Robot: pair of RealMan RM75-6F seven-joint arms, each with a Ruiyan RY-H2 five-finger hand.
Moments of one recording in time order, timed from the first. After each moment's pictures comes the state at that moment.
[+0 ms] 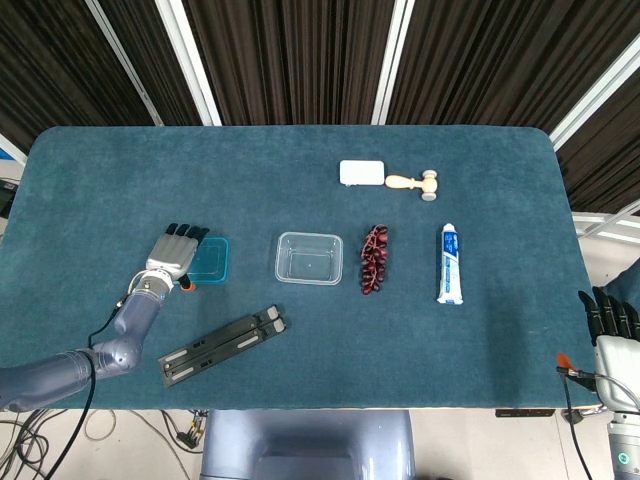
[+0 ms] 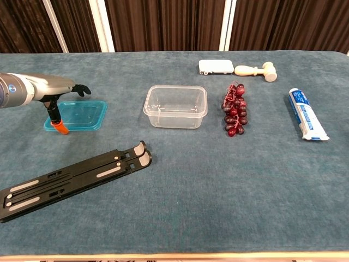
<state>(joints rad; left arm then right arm) -0.93 -1.54 -0.09 -1.17 0.57 0.65 0.60 0.02 -1.12 0.10 -1.67 -1.38 1.50 -0.12</state>
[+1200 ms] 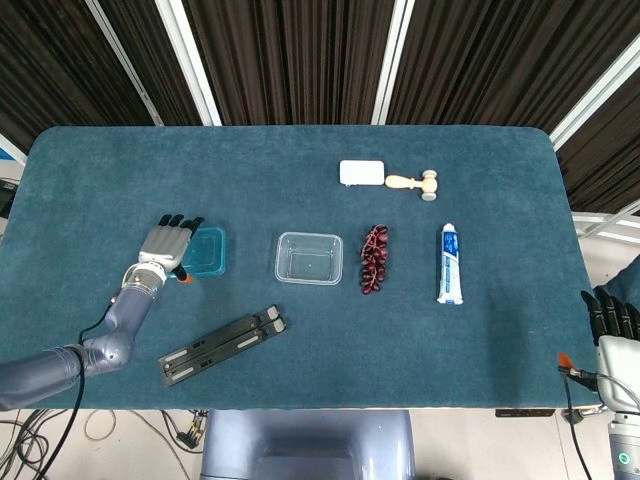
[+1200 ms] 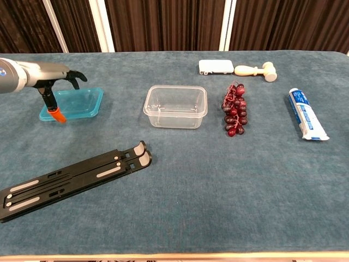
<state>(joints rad) -0.94 -1.45 -0.10 -1.26 0.57 0.68 0.50 0.02 -1.12 0.11 -1.68 -1.37 1.50 -0.12</state>
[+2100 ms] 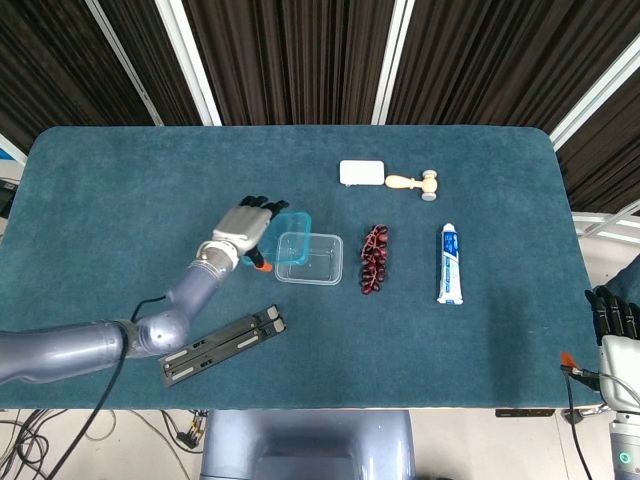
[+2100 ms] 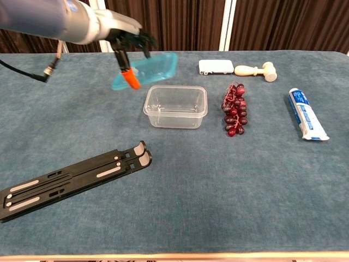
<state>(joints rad) -1.27 -1.40 -0.20 -1.47 0.26 0.66 0.55 0.02 -1.12 0.11 -1.69 -1.36 1.51 -0.13</state>
